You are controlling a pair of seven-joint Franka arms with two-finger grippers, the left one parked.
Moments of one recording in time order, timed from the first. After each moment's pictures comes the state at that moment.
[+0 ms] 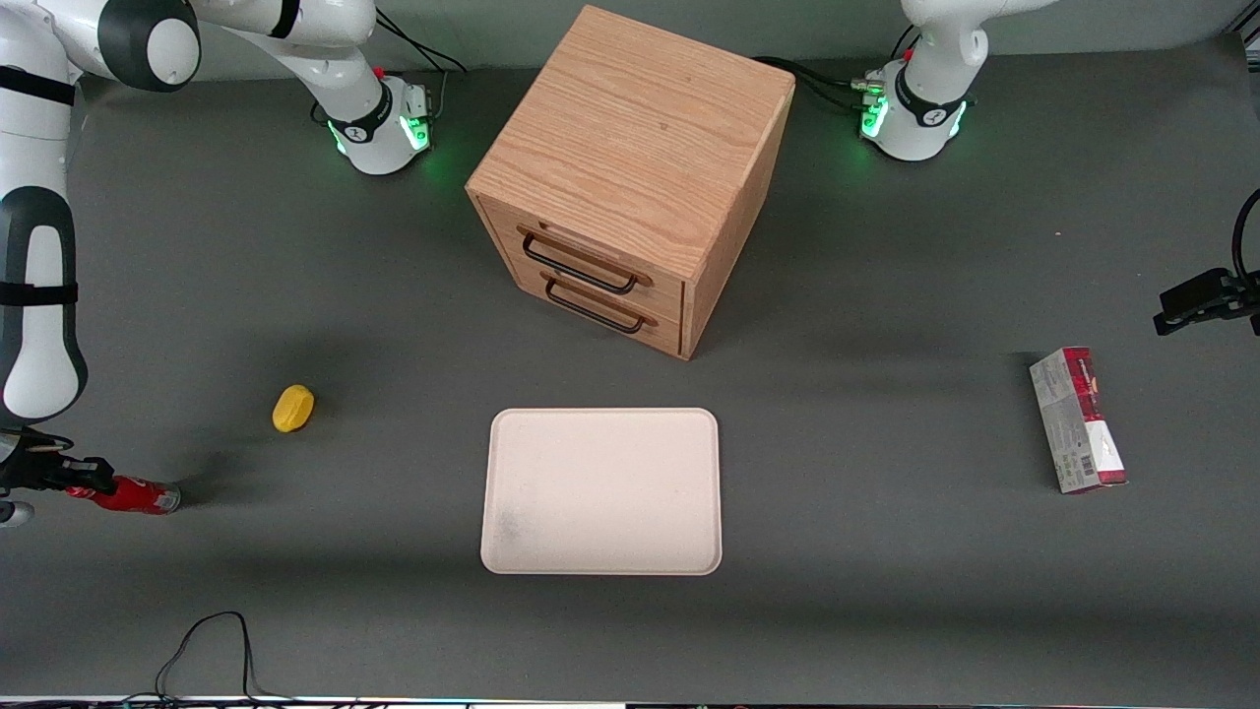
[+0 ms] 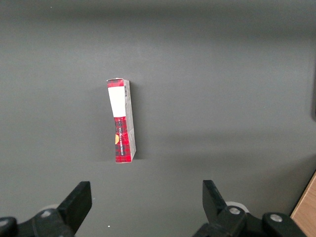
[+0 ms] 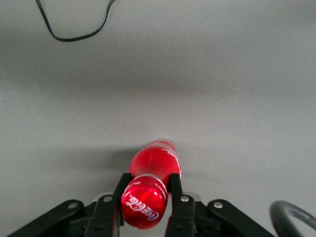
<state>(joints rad) -0.18 0.66 -0.27 -1.48 0.22 2.27 -0.52</state>
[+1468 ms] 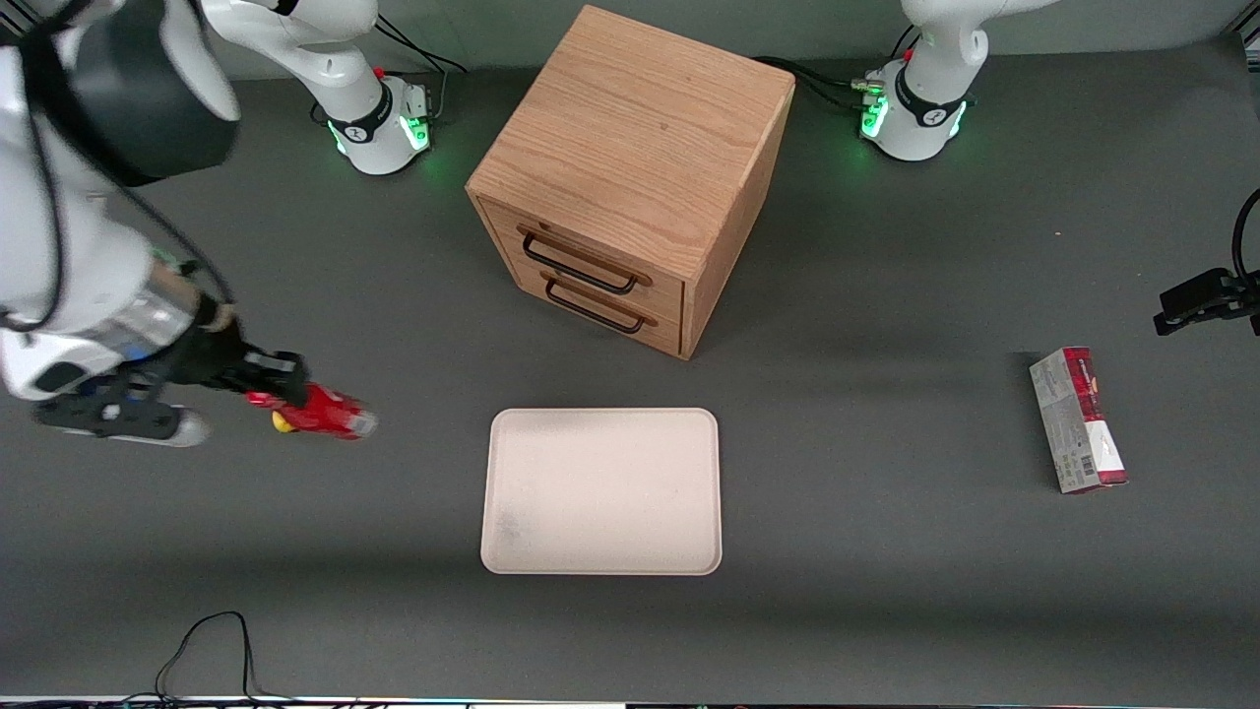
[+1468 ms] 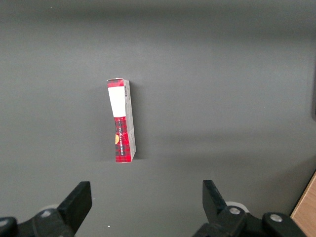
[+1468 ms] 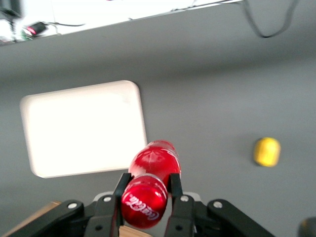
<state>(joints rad) 0.05 0.39 0.32 -1.20 -0.09 1.71 0.53</state>
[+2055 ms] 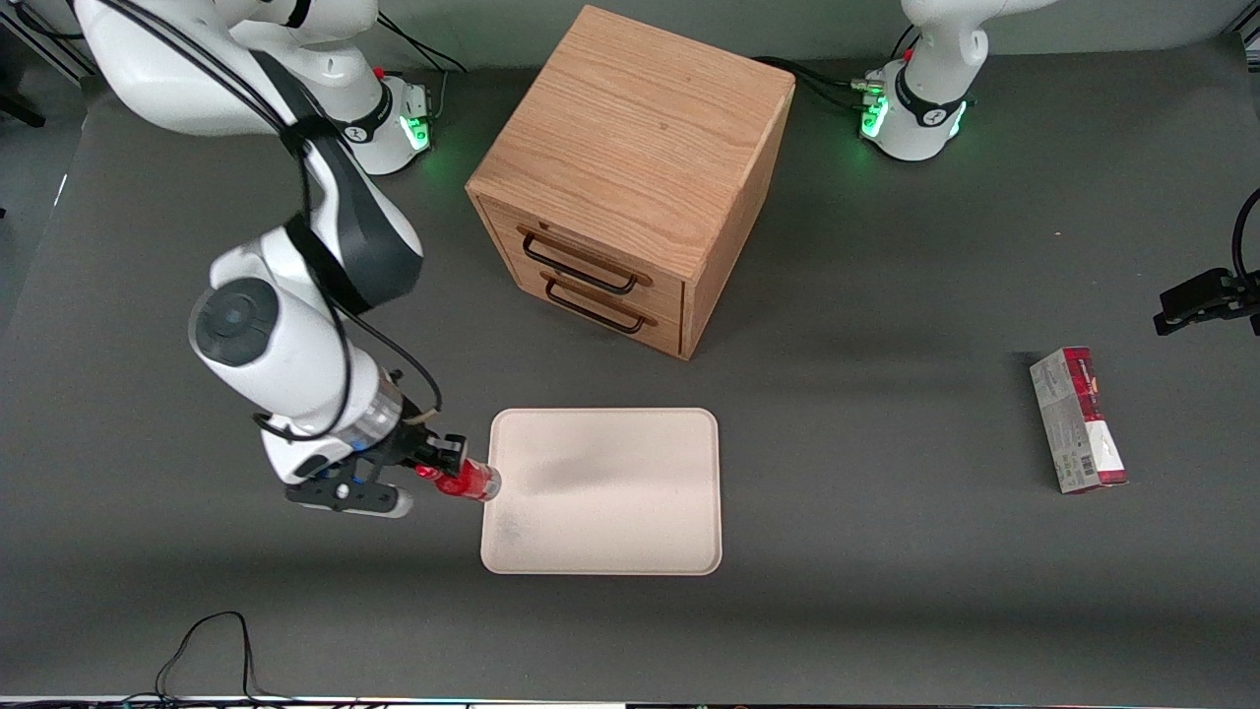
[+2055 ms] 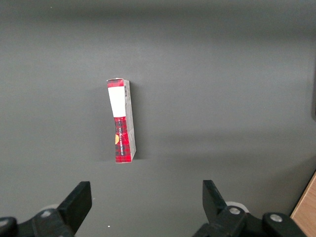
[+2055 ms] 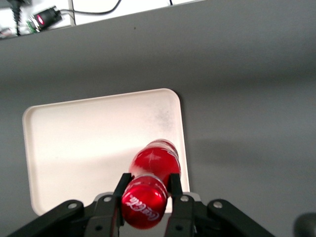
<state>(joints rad) 0.11 0.61 0.35 -1.32 -0.19 2.06 0.59</state>
